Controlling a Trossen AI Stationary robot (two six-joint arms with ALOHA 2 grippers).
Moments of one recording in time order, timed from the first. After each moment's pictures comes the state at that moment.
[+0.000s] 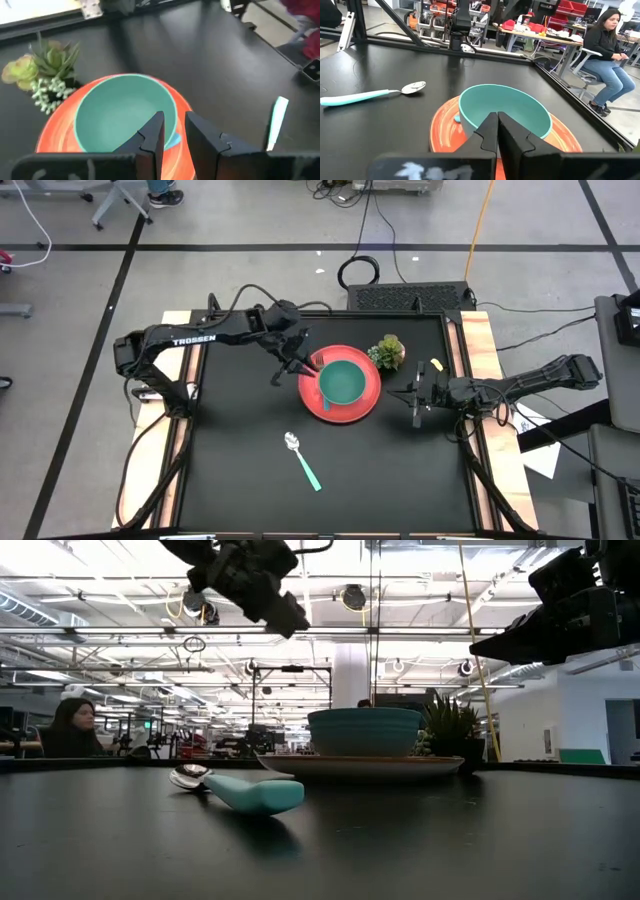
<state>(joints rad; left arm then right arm) 0.38 1.56 1.24 -0.47 0.68 0.55 0.16 0.57 0.06 0.36 0.31 -0.12</state>
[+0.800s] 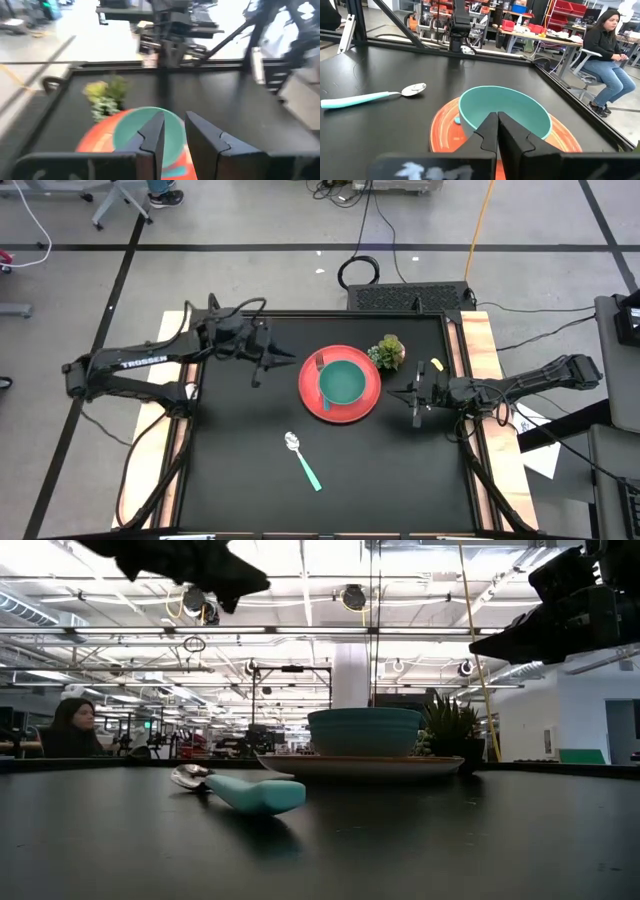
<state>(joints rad) 0.38 1.09 0.81 -0.02 0.50 0.13 0.16 0.57 0.06 0.37 0.31 -0.12</state>
